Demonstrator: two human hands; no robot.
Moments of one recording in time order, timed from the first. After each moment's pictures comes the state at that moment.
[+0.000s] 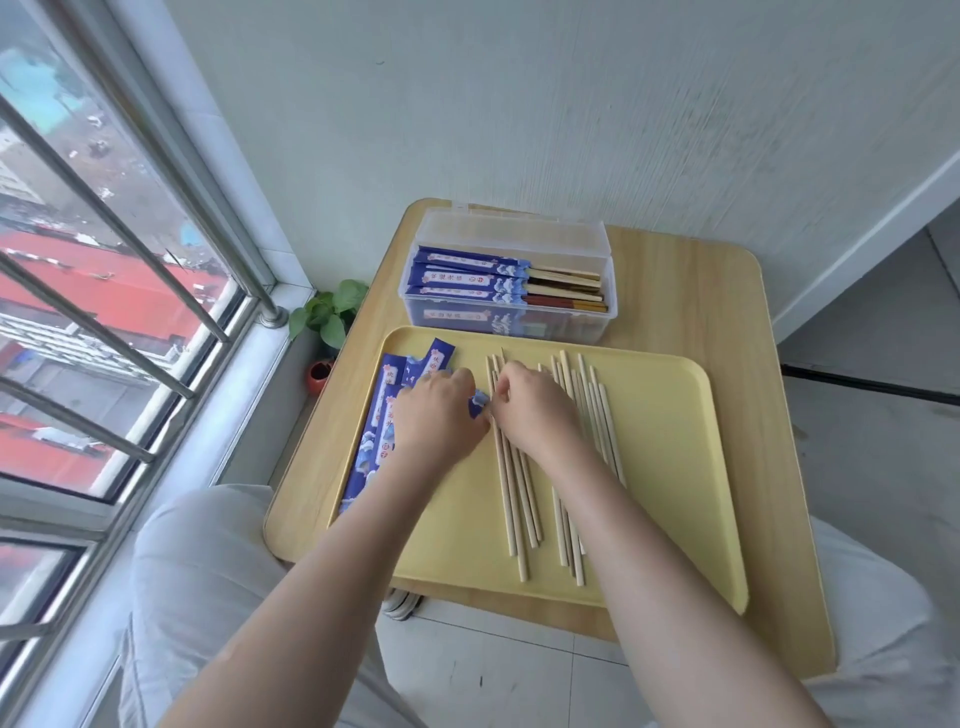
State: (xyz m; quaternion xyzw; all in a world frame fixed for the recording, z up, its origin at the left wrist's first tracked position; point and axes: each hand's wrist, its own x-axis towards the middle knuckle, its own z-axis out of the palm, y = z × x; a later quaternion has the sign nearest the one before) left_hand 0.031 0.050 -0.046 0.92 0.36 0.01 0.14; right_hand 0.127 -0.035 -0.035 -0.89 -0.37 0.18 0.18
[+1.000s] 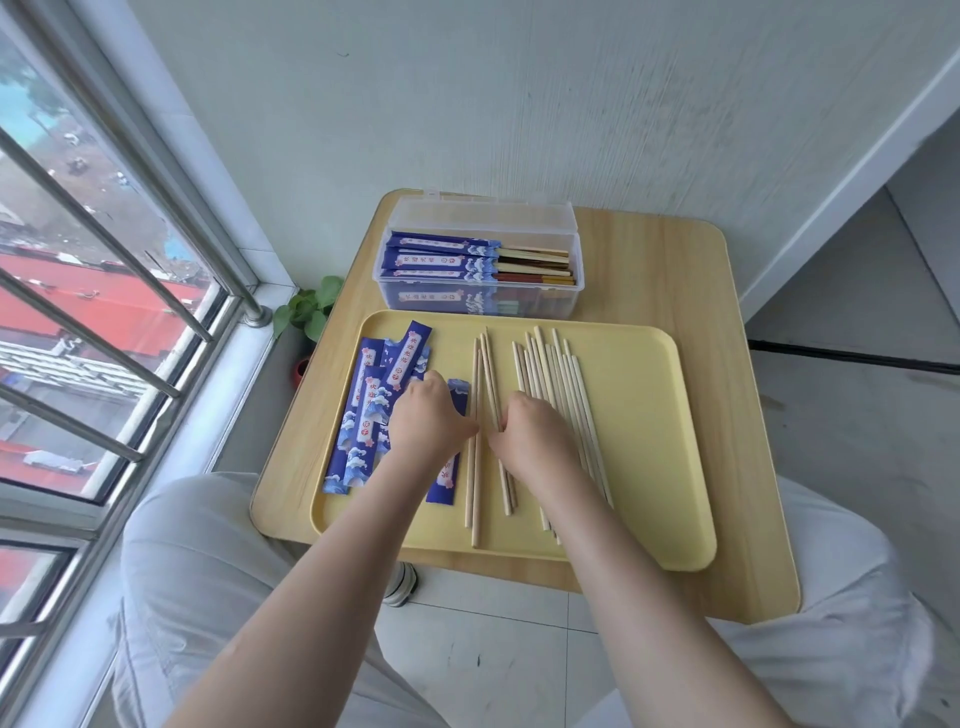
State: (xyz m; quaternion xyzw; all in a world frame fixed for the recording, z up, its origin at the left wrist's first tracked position) left_hand 0.026 0.019 -0.052 0.86 0.45 -0.04 0.24; right_hand 0.096 -0.092 -0.045 -0.92 -0.31 0.21 0.15
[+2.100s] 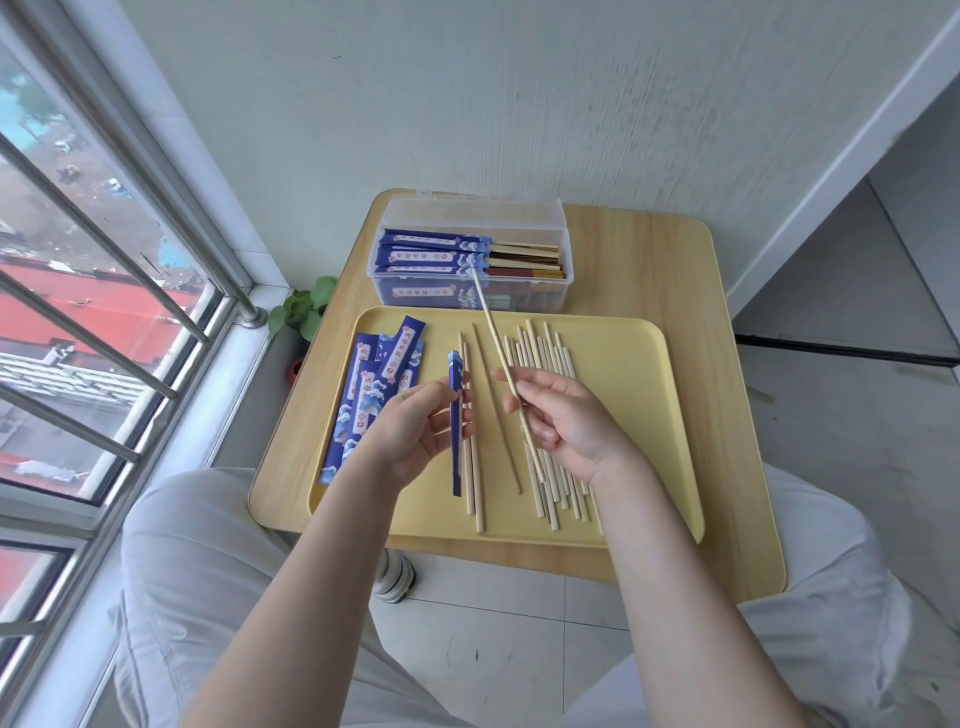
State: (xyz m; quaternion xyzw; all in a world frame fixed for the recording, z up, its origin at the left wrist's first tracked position) left_hand -0.008 0.012 -0.034 0.41 0.35 0.08 0.84; right_hand 0.124 -0.136 -0.033 -0.55 -0.17 0.50 0.64
